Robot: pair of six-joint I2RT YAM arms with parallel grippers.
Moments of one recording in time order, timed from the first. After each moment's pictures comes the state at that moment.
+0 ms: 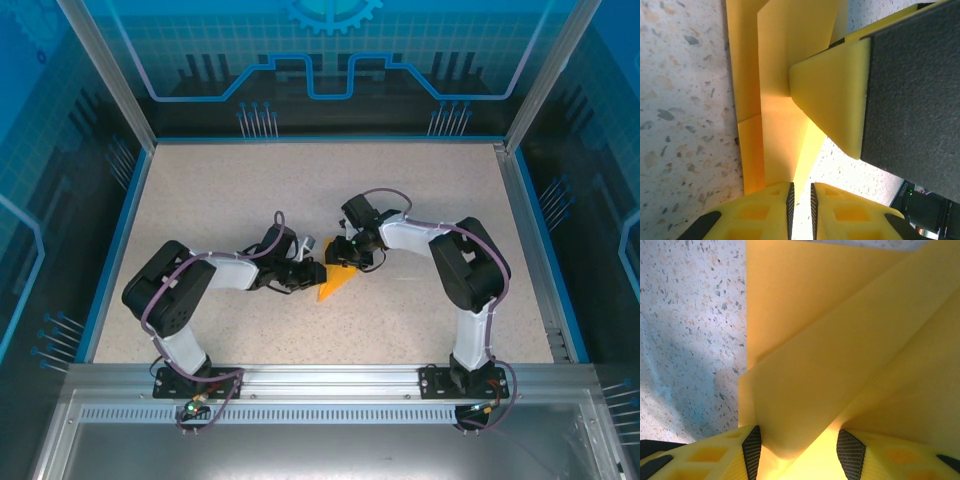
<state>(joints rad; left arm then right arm) -0.53 1.73 0.69 0.17 0.62 -0.79 0.57 1.95 1.19 -0.49 -0.35 0.62</state>
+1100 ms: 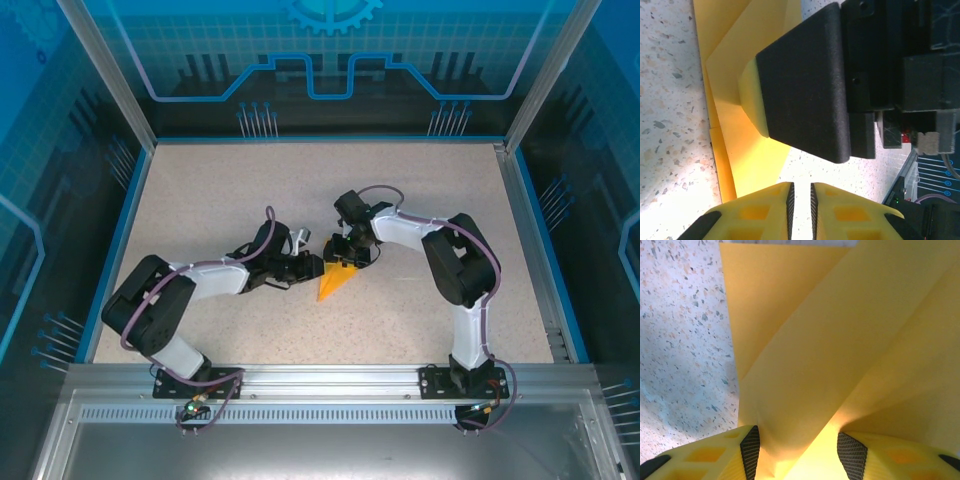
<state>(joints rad) -0.53 1.60 0.66 0.18 0.56 -0.81 0.59 2.02 1.31 -0.63 -0.31 0.68</state>
